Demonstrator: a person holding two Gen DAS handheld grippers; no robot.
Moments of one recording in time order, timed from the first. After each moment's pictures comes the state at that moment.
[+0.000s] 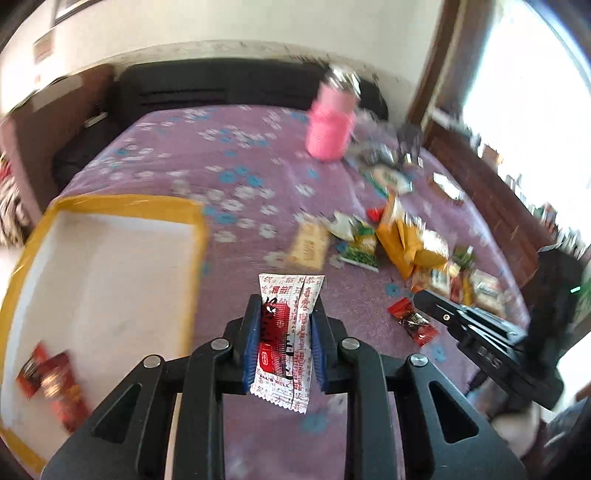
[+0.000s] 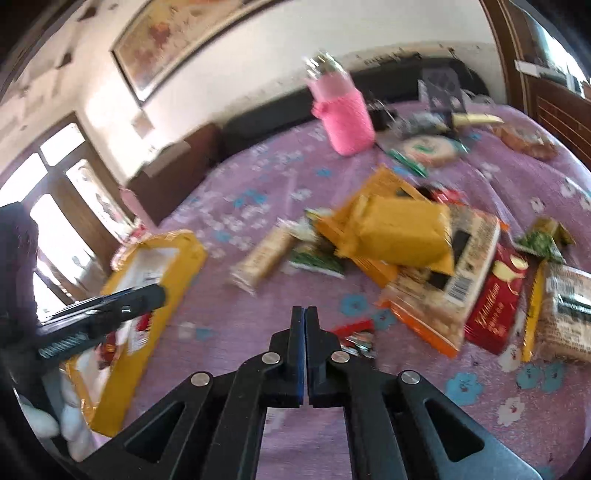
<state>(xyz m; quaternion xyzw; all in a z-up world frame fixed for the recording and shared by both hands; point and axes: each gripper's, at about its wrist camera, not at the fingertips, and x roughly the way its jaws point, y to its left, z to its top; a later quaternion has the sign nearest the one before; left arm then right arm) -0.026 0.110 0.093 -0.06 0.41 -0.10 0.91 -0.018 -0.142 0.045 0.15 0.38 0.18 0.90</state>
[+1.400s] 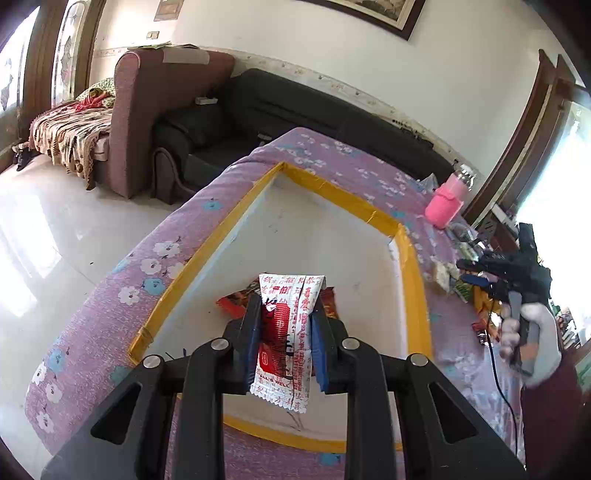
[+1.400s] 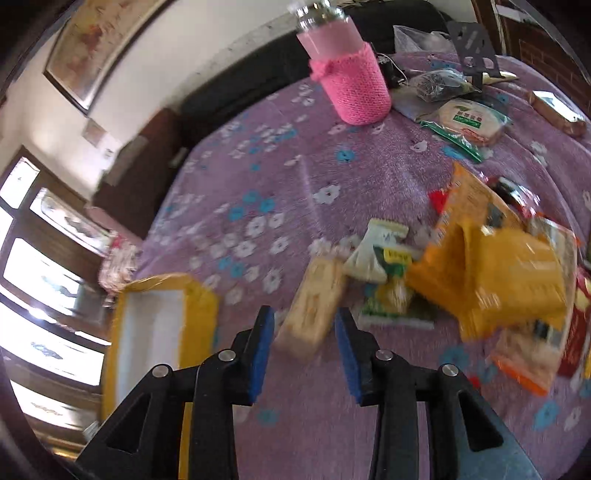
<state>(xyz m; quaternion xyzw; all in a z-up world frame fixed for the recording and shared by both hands) -0.126 0.328 0.061 -0.18 0.36 0.02 0.92 0.086 -0.061 0.052 0.21 0.50 0.10 0.84</state>
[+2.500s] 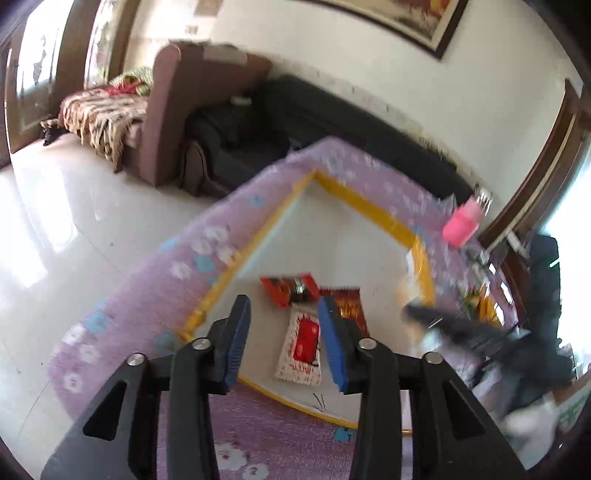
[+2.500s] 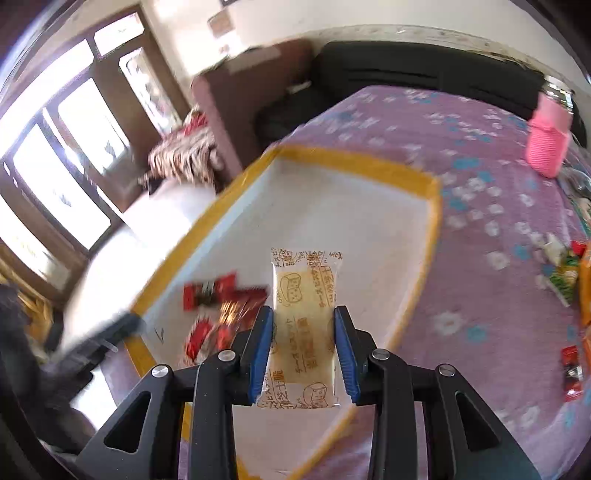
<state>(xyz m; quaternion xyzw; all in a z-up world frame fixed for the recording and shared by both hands) -0.170 0.350 0.074 -0.23 0.33 0.08 0.91 -0.038 0.154 0.075 -0.01 0.48 0.28 0.83</state>
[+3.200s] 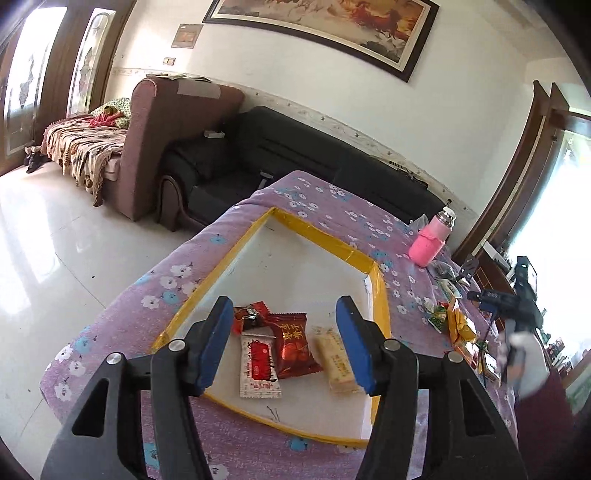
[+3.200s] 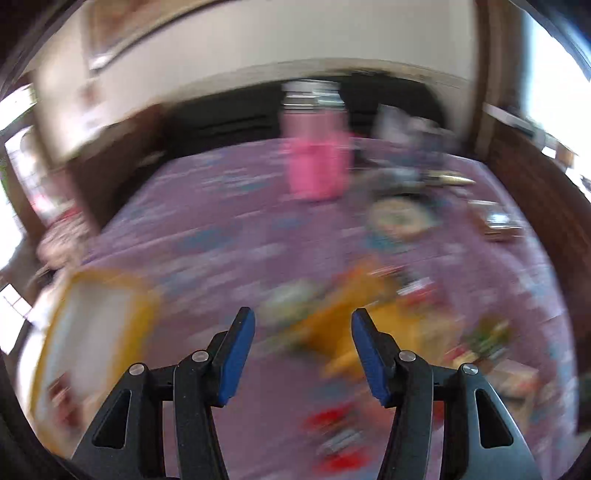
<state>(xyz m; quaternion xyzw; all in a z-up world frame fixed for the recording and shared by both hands) -0.175 0.321 0.103 -0.21 0.28 0.04 0.94 0.072 -0.102 0.103 0.05 0.43 0.00 0.90</state>
